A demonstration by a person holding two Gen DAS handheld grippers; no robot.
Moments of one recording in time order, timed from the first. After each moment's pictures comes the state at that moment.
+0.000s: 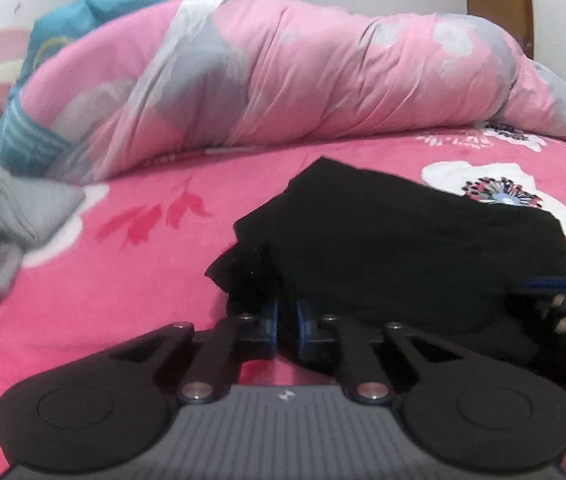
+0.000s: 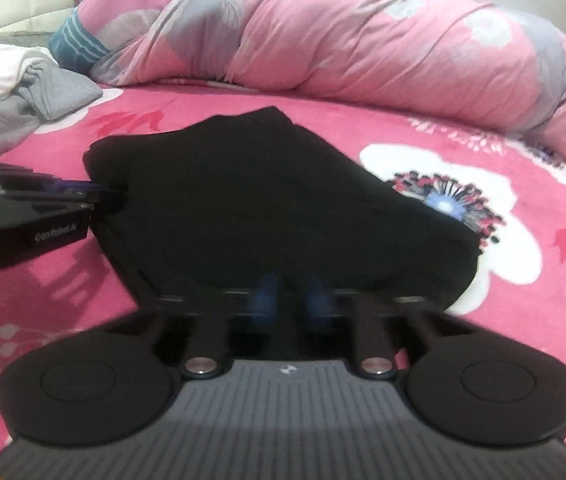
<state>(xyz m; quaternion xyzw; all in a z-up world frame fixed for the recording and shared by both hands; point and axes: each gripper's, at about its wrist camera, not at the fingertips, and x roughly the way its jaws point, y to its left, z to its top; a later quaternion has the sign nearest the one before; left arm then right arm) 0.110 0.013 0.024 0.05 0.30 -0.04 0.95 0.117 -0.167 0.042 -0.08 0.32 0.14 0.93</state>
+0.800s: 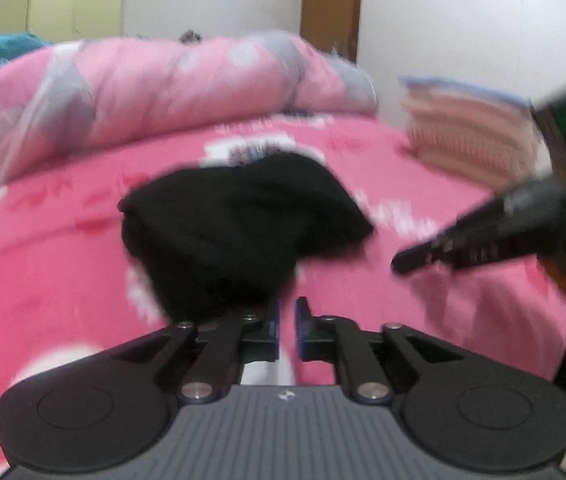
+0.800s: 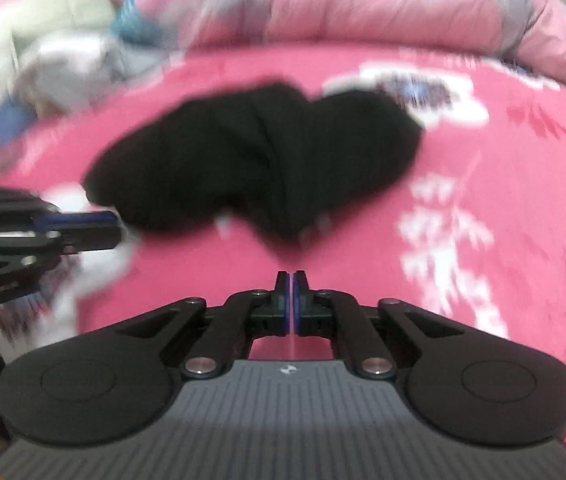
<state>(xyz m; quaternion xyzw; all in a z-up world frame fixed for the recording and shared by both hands) -0.119 0.009 0.032 0.07 0.30 -0.27 0.91 -0.069 -0.235 0.061 -0.04 0.40 0.18 0.90</state>
